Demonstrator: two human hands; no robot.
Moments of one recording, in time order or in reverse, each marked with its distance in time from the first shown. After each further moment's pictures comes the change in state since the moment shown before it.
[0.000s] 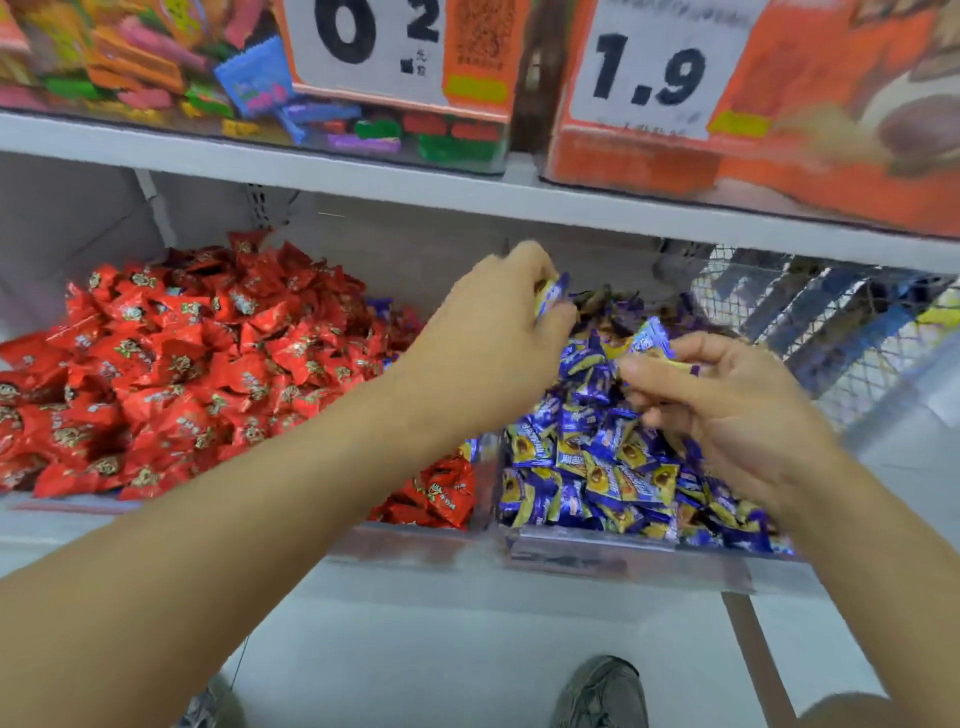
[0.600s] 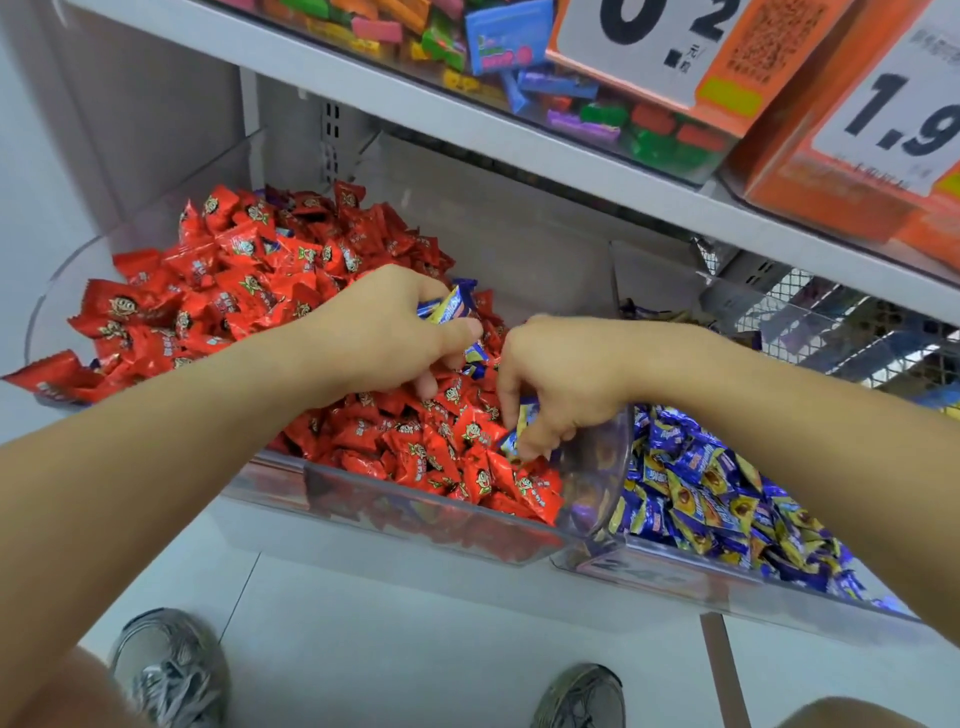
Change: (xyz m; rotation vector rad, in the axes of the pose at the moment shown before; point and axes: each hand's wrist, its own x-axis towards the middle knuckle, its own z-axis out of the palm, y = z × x) left_hand -0.031 -0.125 -0.073 -0.257 -0.152 -0.339; right_hand 0.050 -0.011 0.168 -1.740 -1.019 -0.244
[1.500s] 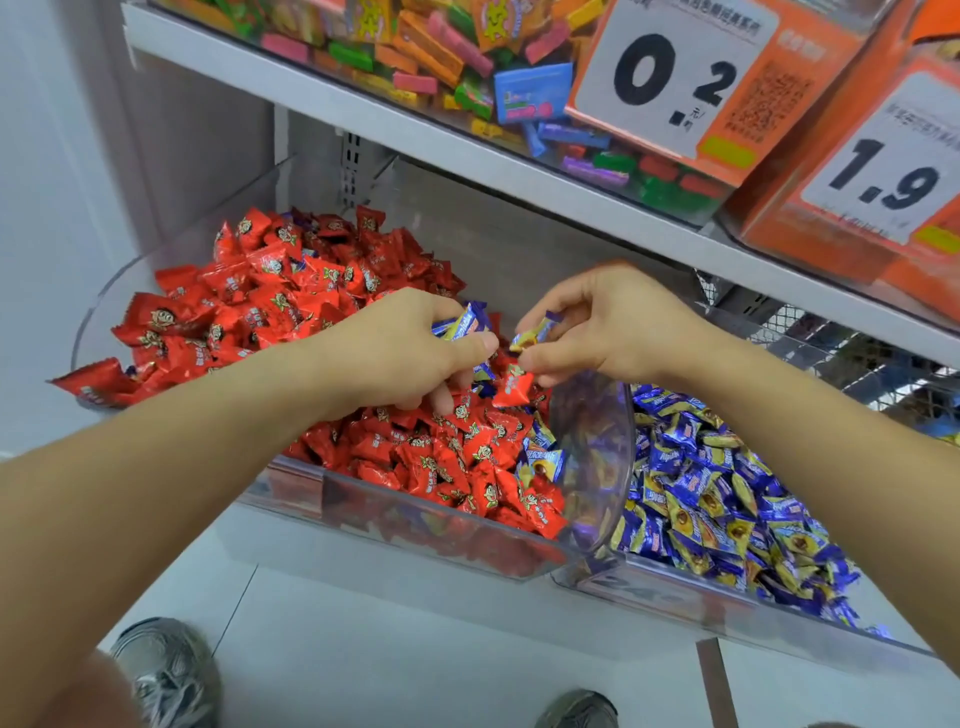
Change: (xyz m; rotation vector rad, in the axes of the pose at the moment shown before) left_hand -0.004 0.000 -0.003 -0.090 -0.043 0.012; right_hand -0.019 0.020 -0.014 0.788 0.465 0.099
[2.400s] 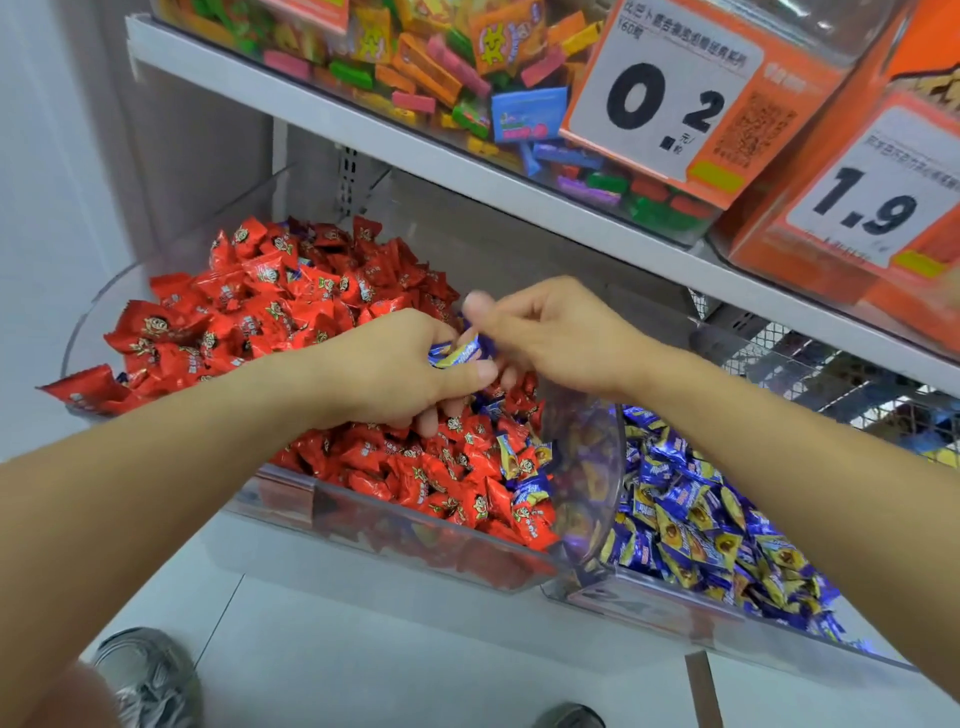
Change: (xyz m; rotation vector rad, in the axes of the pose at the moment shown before) left_hand -0.003 0.003 -0.002 0.054 -0.087 0.016; right_hand 0.018 -0.008 0.026 0.124 0.023 -0.136
